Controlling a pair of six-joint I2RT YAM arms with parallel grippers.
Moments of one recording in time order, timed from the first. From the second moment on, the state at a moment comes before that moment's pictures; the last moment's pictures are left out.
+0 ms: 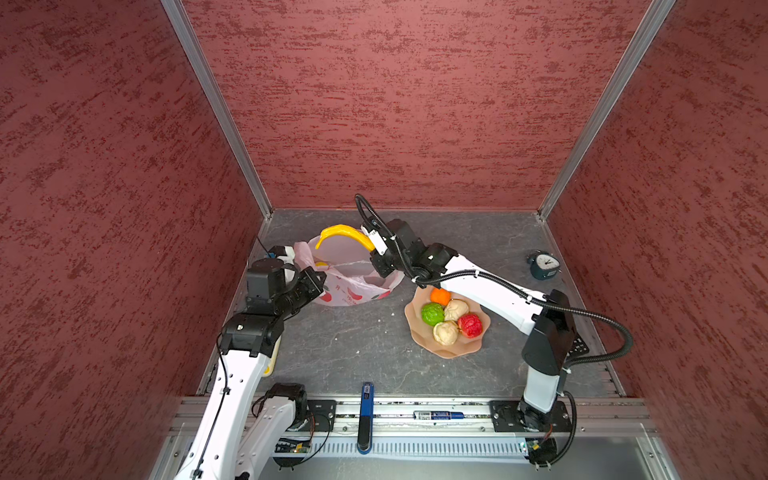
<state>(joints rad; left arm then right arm) -0.06 0.79 0.93 -0.67 0.31 -0.71 0.88 1.86 1.74 -0.52 0.11 0.02</state>
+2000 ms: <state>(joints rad) -0.02 0.58 1.01 -0.85 0.16 -0.70 0.72 1.41 1.90 -0.65 0.12 0.27</state>
